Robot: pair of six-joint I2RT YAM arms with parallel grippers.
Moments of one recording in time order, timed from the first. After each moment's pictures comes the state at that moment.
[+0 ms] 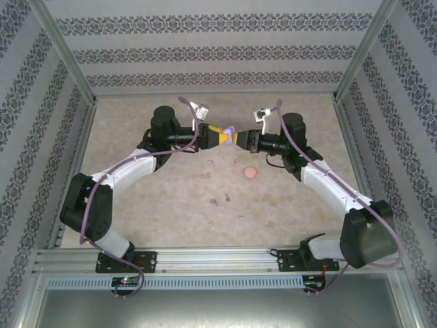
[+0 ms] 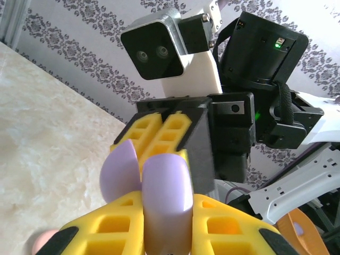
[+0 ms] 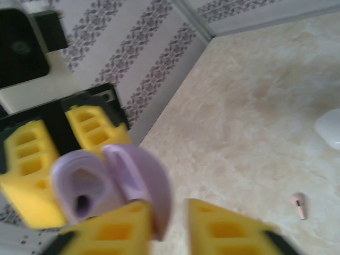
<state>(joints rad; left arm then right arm) -0.42 1.59 1.08 0.44 1.03 -0.52 0.33 1.33 0.92 0.12 -0.81 0.59</state>
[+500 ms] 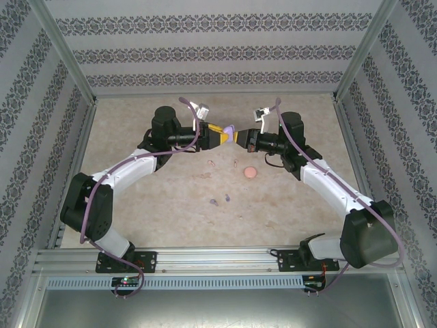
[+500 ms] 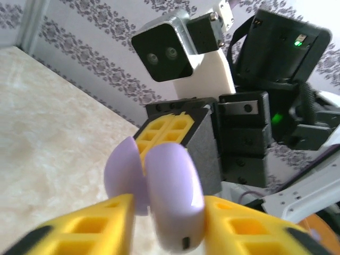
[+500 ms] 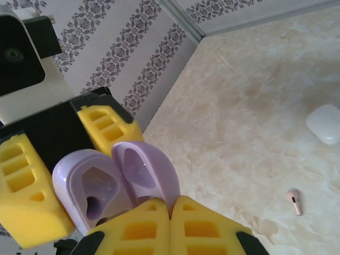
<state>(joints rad) -0.42 1.59 1.08 0.40 0.97 -0.48 0.33 1.33 0.94 0.06 -0.75 0.59</state>
